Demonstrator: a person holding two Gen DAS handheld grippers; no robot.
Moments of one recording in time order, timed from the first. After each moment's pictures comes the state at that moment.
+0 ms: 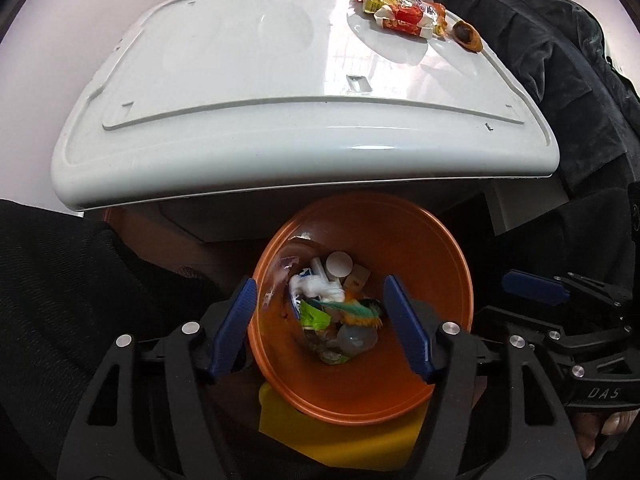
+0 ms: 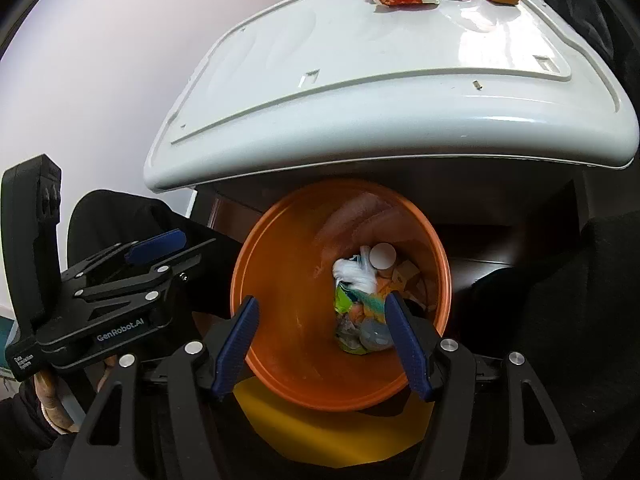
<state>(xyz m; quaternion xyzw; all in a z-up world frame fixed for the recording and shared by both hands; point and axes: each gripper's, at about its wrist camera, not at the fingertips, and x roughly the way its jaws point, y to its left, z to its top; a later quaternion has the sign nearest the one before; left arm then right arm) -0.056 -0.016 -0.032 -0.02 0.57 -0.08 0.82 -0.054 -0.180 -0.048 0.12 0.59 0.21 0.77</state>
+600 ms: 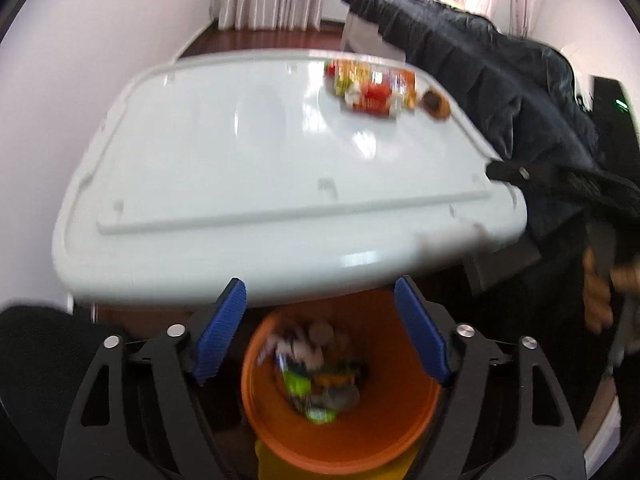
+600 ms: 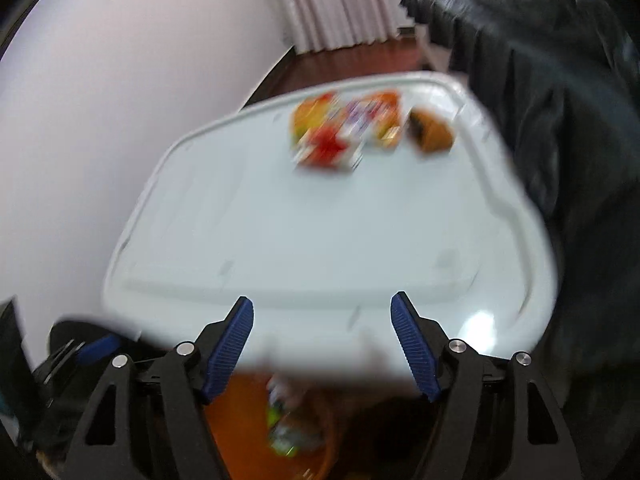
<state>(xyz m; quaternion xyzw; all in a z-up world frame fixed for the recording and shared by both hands) -0.018 -0.027 0.023 -0.03 0.48 -0.11 0.87 0.073 -0.263 0.027 0.09 0.49 0.13 0.86</state>
